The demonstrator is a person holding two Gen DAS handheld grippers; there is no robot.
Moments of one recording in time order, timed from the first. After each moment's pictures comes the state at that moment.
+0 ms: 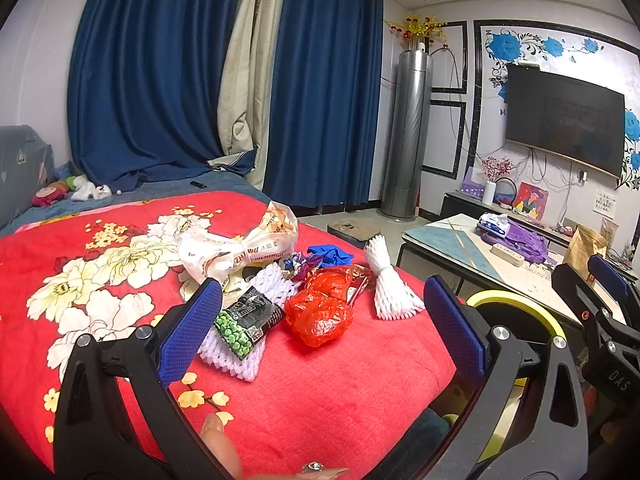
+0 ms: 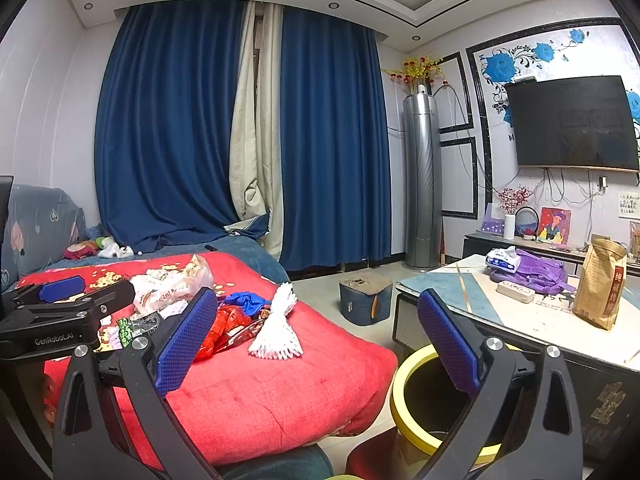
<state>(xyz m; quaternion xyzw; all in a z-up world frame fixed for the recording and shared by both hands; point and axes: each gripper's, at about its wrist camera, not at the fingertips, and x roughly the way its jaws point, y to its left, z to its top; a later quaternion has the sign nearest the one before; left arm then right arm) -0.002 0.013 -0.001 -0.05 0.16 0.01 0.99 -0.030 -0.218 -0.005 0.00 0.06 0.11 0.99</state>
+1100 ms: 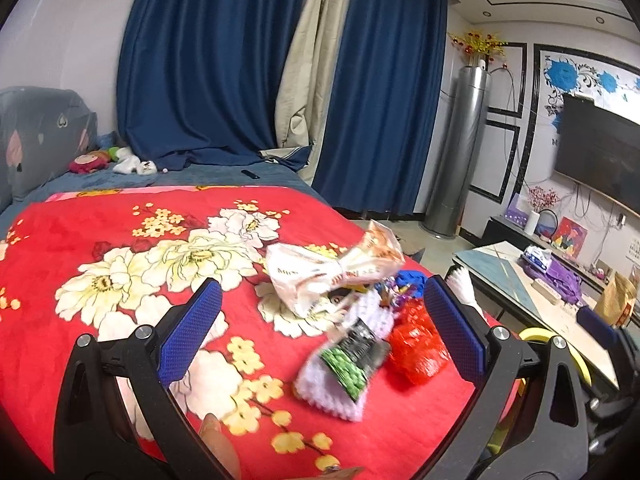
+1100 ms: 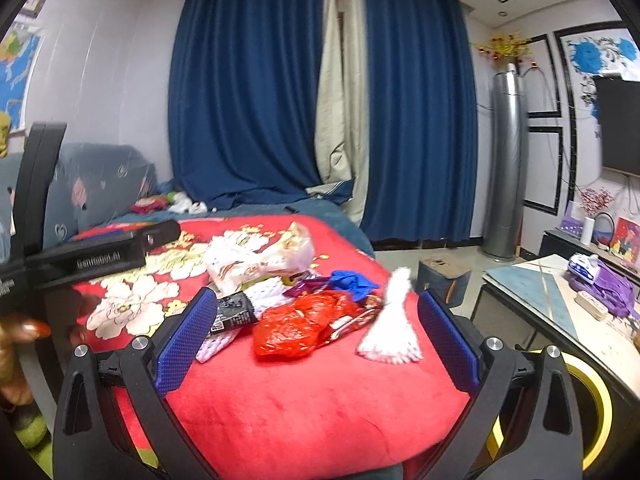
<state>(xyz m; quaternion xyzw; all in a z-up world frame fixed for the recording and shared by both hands) 0.018 0.107 0.007 -0.11 0.16 0.09 0.98 0.019 -0.116 -0.008 -0.05 0.13 0.26 0.95</state>
